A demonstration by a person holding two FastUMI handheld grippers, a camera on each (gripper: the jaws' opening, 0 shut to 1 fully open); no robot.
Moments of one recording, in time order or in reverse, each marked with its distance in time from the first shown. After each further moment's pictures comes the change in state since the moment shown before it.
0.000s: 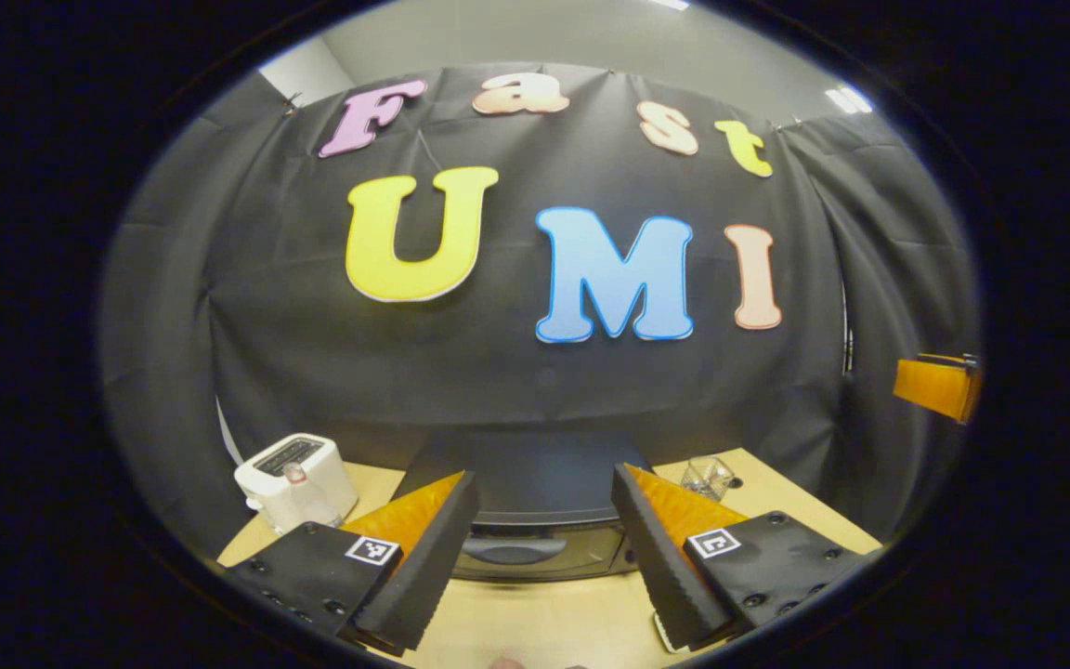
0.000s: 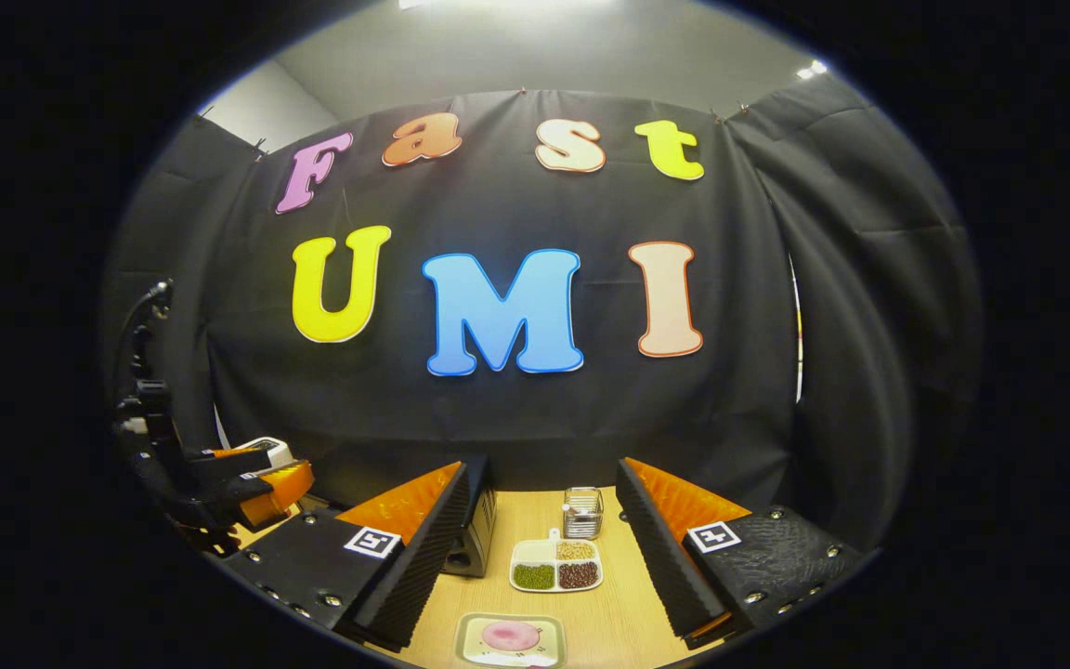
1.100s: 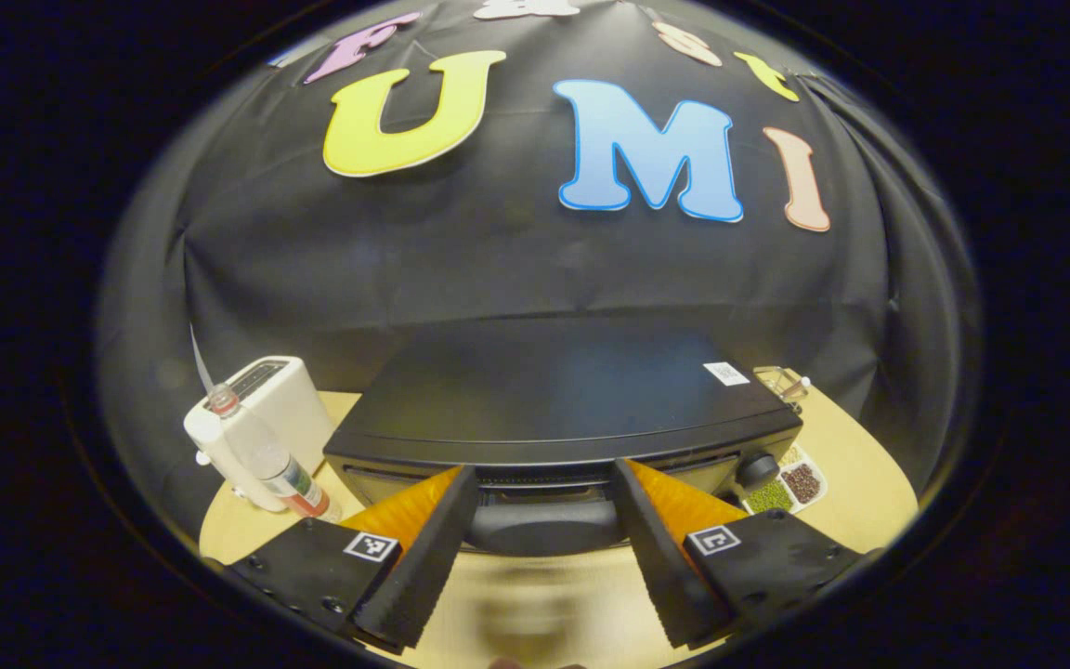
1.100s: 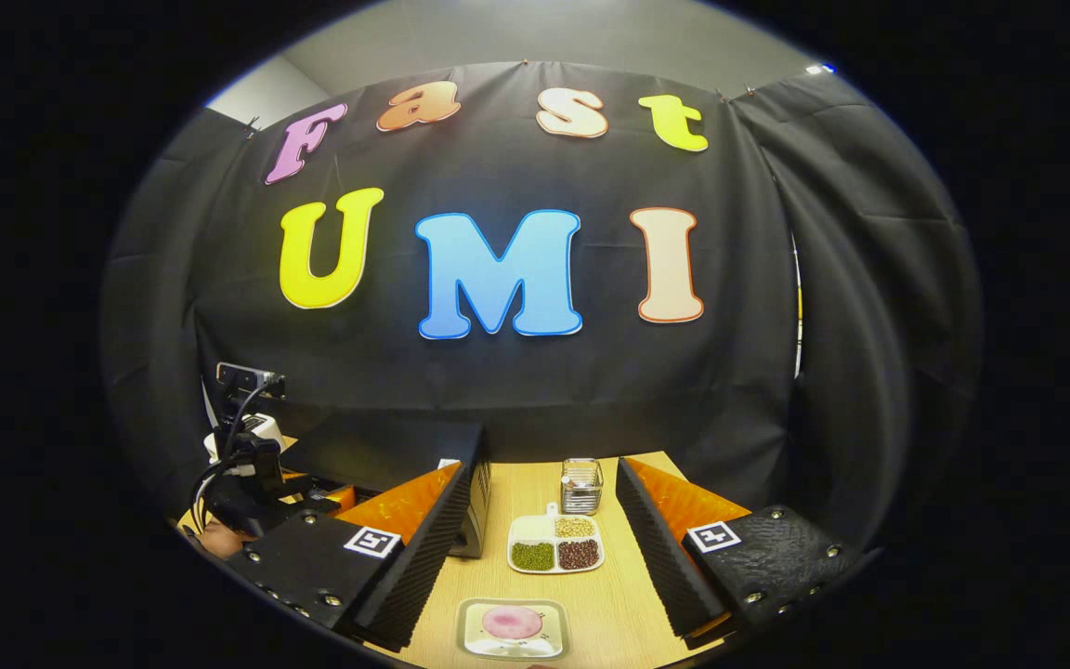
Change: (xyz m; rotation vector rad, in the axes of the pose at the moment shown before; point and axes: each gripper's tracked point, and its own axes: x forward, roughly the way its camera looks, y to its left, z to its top) left arm 0.094 0.024 -0.120 0.030 0.234 0.024; right arm 0.016 0.012 -0.027 -0.008 0.095 -0.025
